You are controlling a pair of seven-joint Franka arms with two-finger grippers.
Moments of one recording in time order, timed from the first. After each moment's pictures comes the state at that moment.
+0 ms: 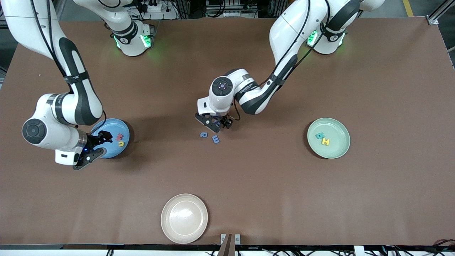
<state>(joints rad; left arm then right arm) -0.68 0.88 -0.26 -1.43 0.14 2.36 -0.29 0.05 0.47 -0.08 -1.84 0.01 2.18 -0.66</state>
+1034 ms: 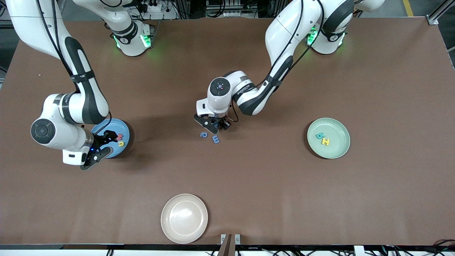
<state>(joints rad) -0.73 0.91 -0.20 -1.41 0.15 2.40 -0.29 0.08 0.47 -0.08 -1.84 0.01 2.18 -0.66</state>
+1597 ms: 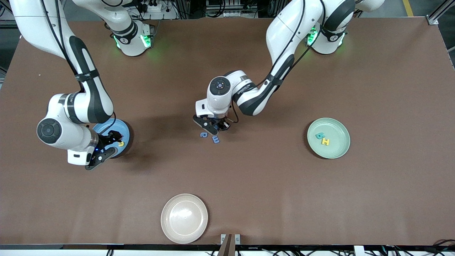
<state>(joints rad) -0.71 0.86 -0.19 -1.38 0.15 2.34 -0.29 0.12 0.47 -0.08 -1.83 0.02 2.18 -0.61</state>
